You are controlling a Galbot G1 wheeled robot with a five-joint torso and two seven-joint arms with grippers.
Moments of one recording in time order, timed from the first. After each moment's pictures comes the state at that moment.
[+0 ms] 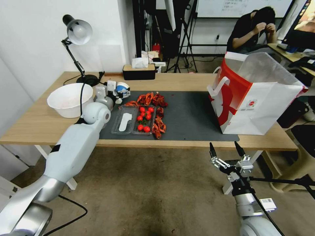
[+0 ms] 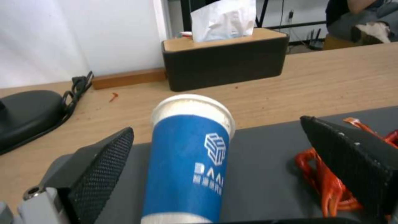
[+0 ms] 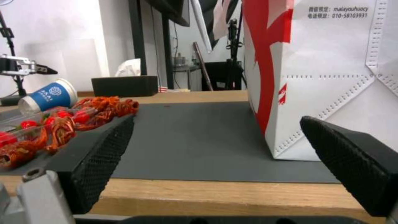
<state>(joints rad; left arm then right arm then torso) 0.44 -1.12 -0.07 -1.34 -0.65 0.42 -0.17 -1.68 1.21 0.52 2.03 0.33 0.38 0.05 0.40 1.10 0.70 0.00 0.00</state>
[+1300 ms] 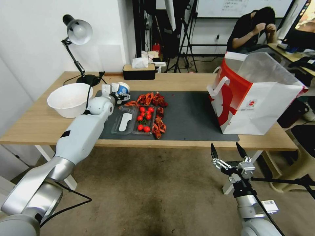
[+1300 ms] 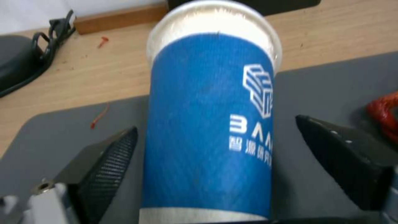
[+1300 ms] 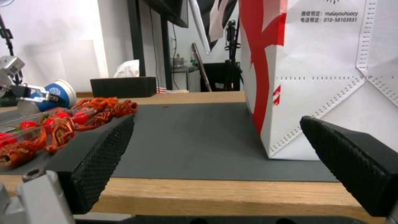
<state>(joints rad) 0.32 -1.16 0.00 -1.10 -0.62 0.47 -0.12 -1.70 1.21 0.52 2.03 0.33 0.39 0.05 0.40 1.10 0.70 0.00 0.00</state>
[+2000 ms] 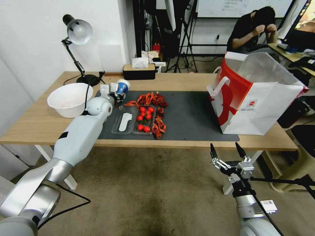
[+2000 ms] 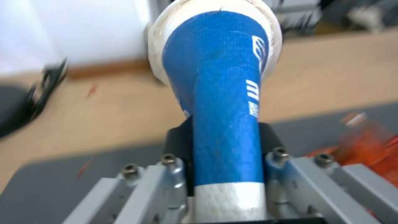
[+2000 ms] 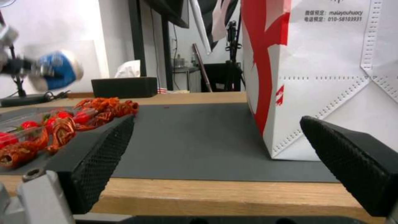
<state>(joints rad) 0.34 -1.14 -0.01 -1.21 -0.70 0.45 -0.12 -1.70 1.21 0.52 2.03 0.33 0.39 0.05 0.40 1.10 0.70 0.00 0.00</state>
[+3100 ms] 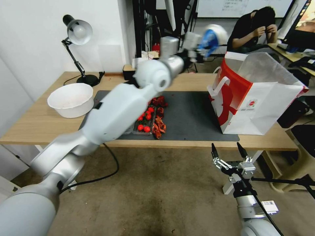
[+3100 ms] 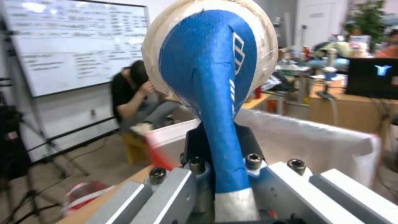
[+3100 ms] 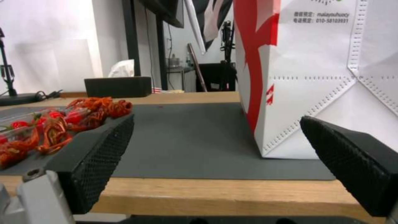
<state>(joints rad) -0.02 -1.45 0.39 -1.48 -0.95 0.42 -0.09 -1.71 1.23 0.54 2.03 0.31 0.39 0.05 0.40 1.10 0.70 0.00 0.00</state>
